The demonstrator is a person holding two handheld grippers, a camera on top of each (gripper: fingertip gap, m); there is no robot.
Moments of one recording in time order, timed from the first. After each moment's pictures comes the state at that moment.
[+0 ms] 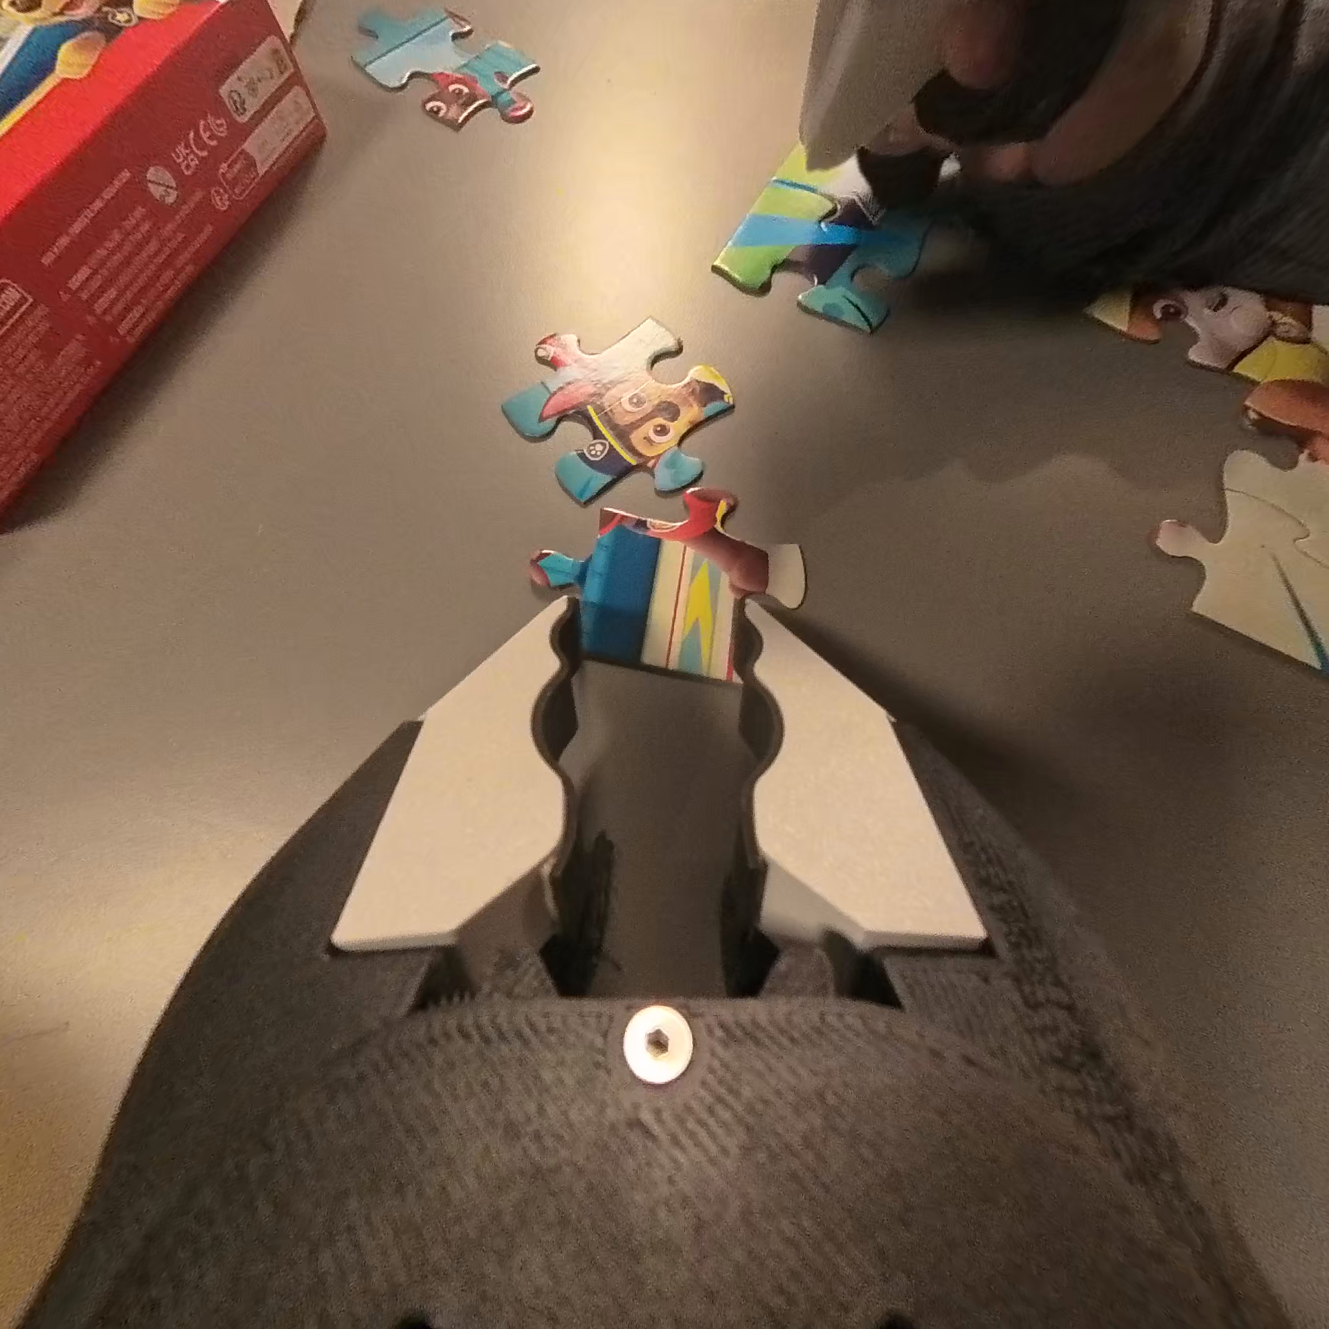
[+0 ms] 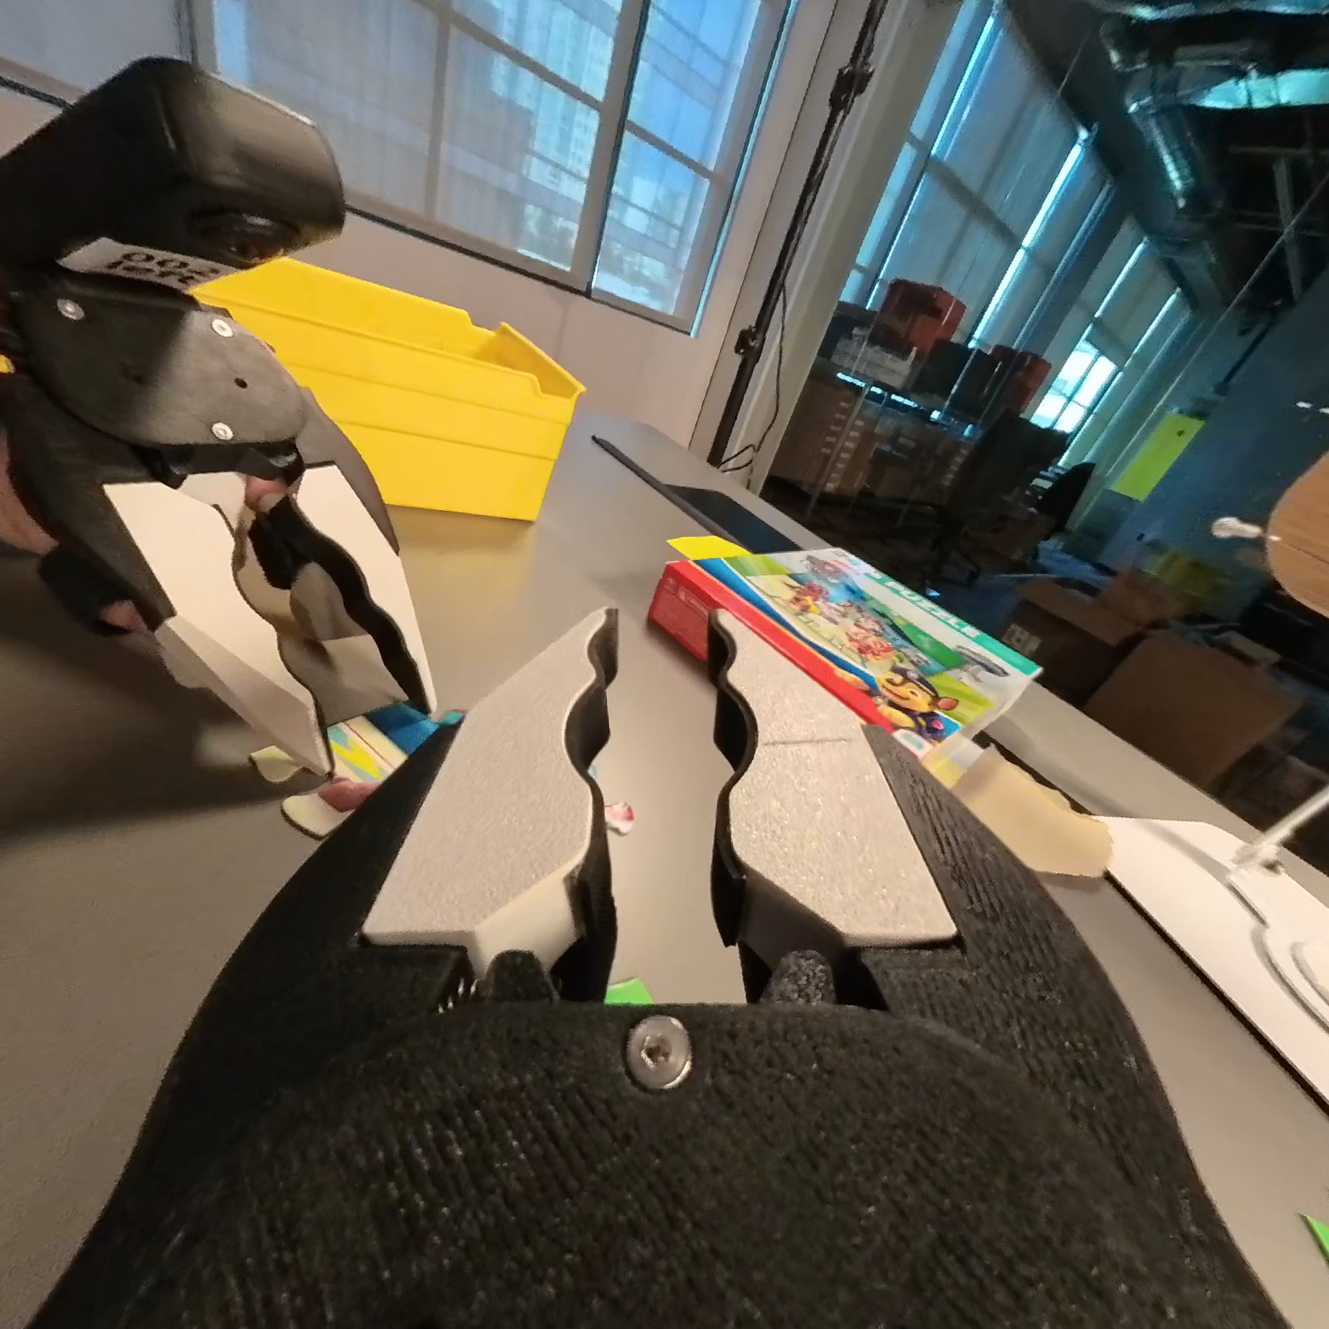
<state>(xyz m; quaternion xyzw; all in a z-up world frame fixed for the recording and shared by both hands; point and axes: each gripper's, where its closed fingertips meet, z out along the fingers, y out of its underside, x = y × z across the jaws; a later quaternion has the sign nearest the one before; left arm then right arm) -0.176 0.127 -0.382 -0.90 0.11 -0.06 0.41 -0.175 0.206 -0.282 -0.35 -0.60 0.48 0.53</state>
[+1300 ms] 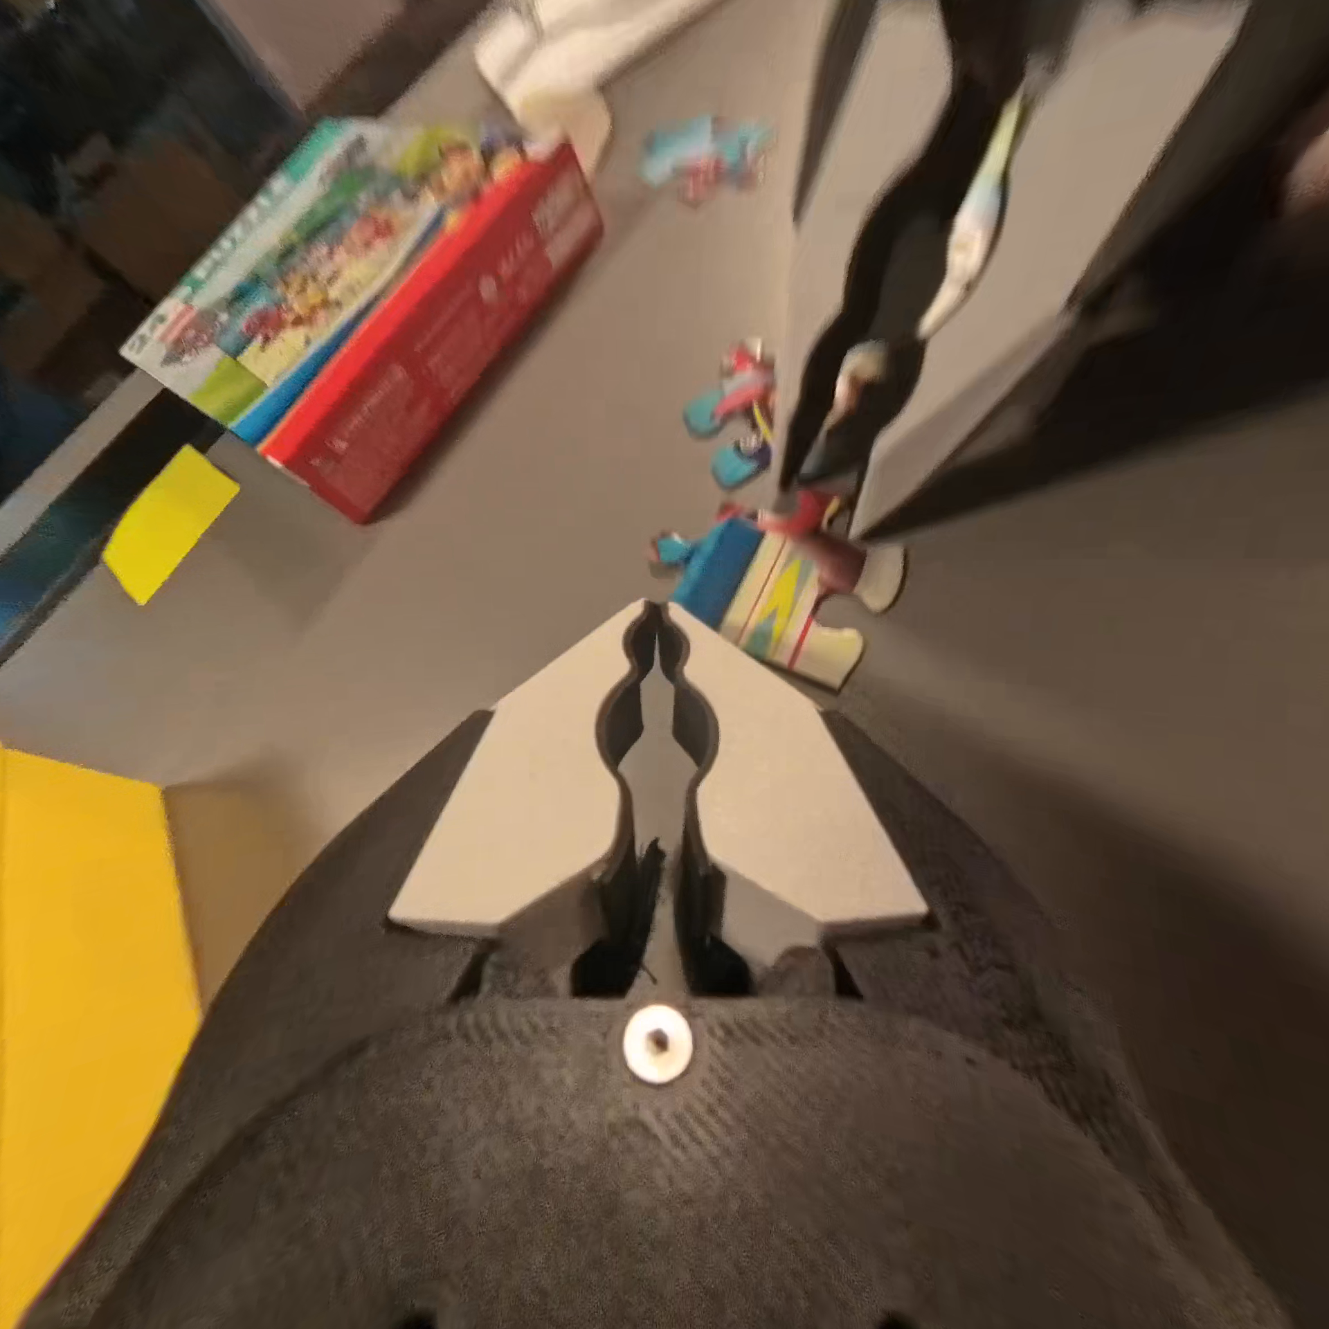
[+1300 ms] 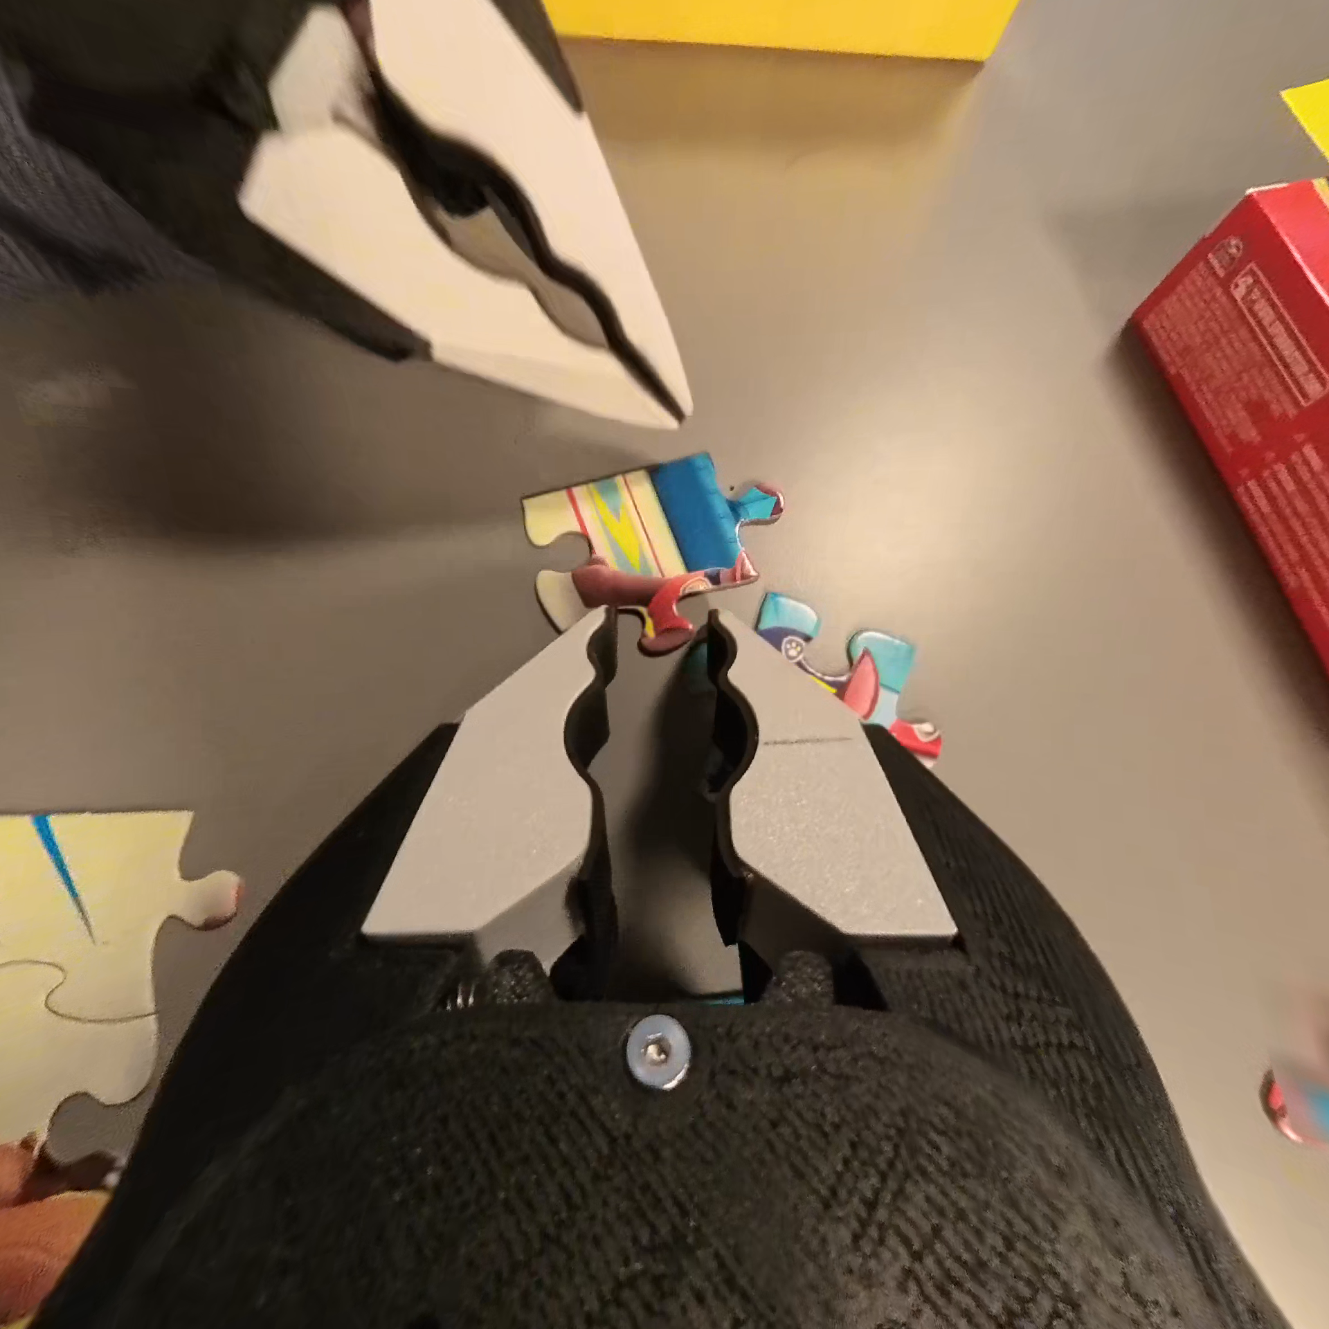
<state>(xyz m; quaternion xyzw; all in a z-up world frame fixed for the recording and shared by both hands) -0.208 0.123 -0.366 -0.87 0.08 0.17 0.45 -0.173 0.148 -0.380 -0.36 -0.83 0.39 0.18</state>
